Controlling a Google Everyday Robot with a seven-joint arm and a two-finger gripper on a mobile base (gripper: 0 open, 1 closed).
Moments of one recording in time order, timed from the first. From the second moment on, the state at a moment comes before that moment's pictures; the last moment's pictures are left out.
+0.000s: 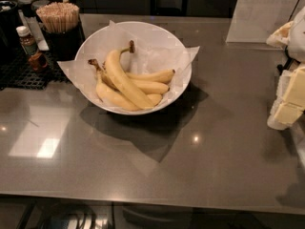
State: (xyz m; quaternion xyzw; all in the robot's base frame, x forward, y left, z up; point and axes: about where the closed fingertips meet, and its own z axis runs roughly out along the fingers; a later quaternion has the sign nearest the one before) arm 0.438 -0.217 0.976 -0.60 0.78 -0.03 0.16
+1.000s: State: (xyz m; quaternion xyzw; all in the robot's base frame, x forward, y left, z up) arm 0.461 -0.187 0.978 -0.64 0.74 0.03 0.20
